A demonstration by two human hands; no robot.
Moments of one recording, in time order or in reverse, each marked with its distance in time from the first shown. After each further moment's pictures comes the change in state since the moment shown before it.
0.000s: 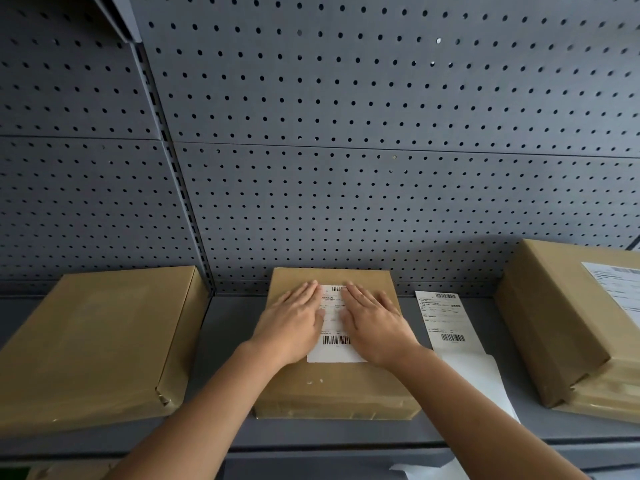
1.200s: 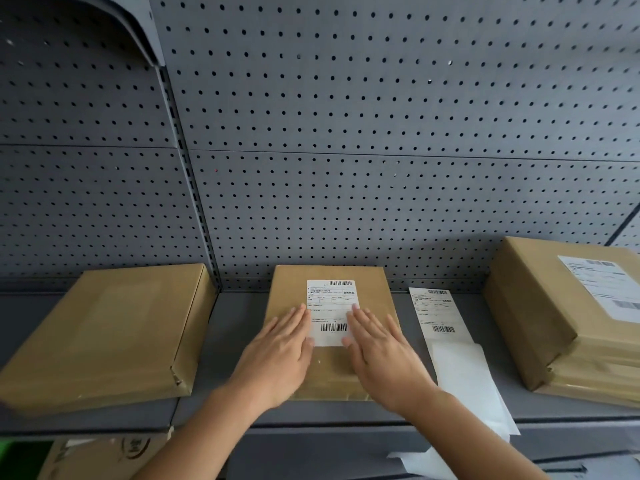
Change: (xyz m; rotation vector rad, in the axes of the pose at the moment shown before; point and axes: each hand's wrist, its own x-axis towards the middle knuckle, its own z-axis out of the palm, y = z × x) left_hand -0.088 0.017 -0.003 -0.064 0.017 -0.011; right_hand -0.090 -0.022 -0.009 0.063 0.048 -0.030
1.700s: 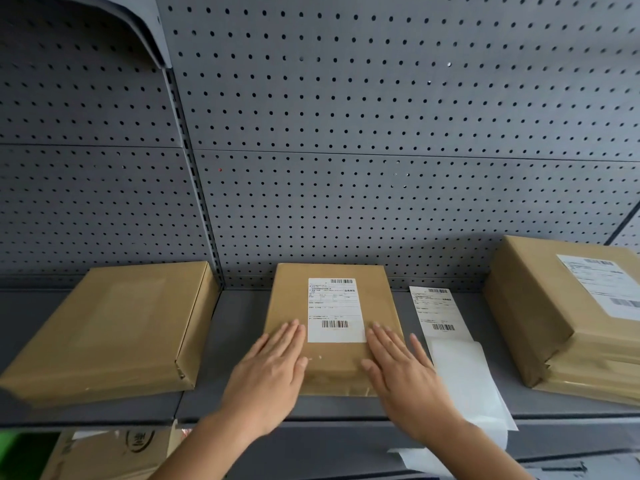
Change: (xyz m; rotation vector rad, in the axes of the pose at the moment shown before) left_hand -0.034 -0.005 0.018 0.082 0.005 -0.048; right_hand -0.039 0.026 0.023 -0.044 0.072 0.044
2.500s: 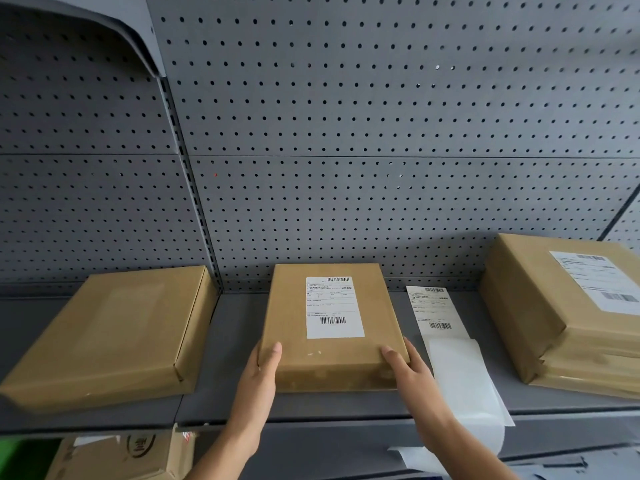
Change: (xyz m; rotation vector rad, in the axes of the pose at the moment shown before) left_hand -0.009 0.019 0.004 -1.415 0.203 -0.645; right_hand -0.008 -0.007 -0.014 1.232 0.002 0.686
